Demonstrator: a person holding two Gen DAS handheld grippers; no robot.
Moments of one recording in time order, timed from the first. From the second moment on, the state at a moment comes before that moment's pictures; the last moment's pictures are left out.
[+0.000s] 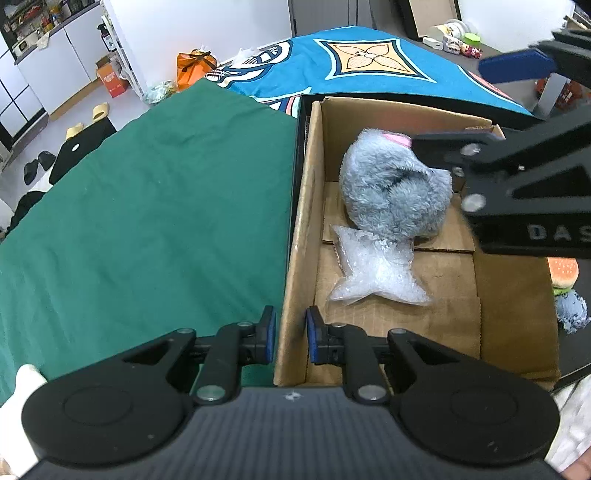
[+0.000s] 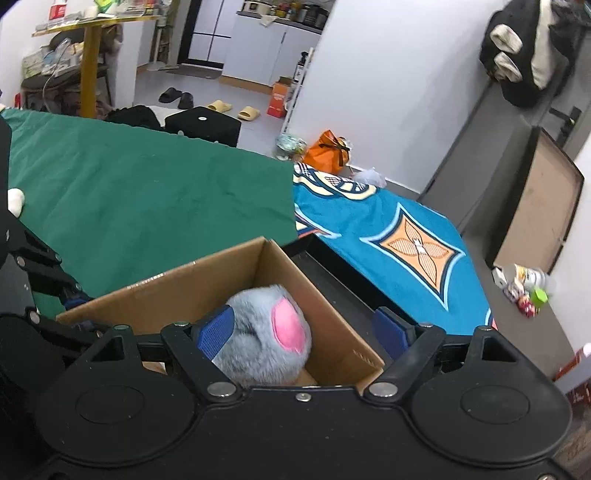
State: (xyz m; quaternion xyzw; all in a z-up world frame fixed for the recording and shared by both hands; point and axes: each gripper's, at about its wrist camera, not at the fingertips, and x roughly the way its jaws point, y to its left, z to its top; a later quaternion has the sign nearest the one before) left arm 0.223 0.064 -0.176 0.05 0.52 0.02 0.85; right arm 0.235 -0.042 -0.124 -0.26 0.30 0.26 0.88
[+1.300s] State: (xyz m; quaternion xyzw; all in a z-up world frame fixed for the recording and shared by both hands) left arm 0.211 0.040 -0.155 0.12 0.47 0.05 0.87; right arm 0.211 -0.178 -0.123 -0.11 0.34 0.22 0.91
